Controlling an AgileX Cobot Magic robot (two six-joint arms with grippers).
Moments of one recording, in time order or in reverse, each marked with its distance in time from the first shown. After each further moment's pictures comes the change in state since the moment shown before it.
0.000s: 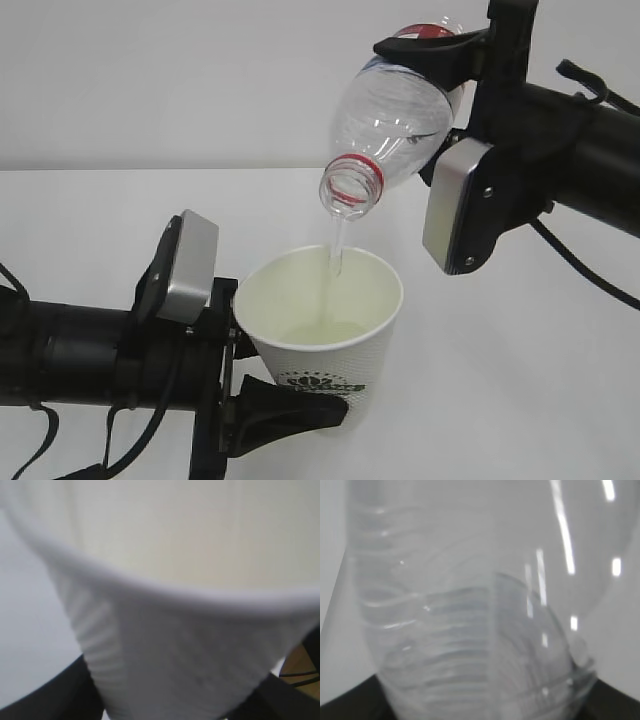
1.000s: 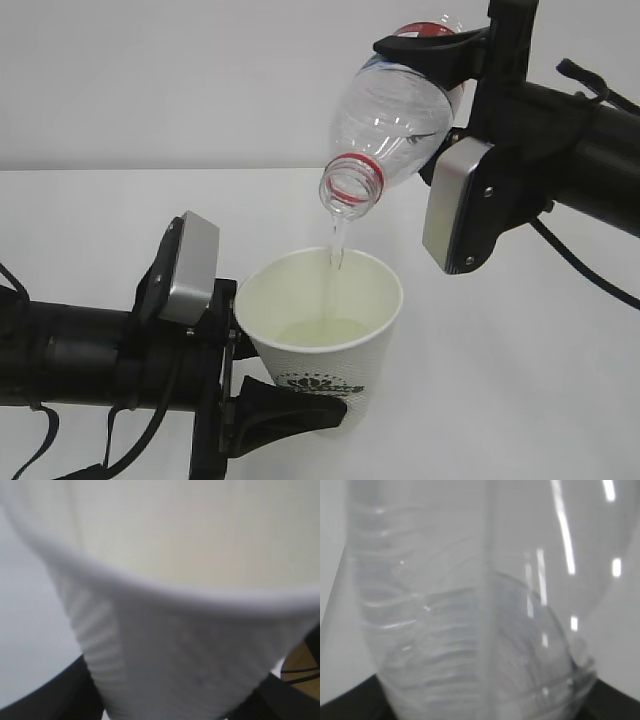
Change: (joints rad) left arm 0.000 0.000 0.000 0.000 0.014 0.000; right arm 0.000 0.000 0.000 0.000 -0.004 -0.001
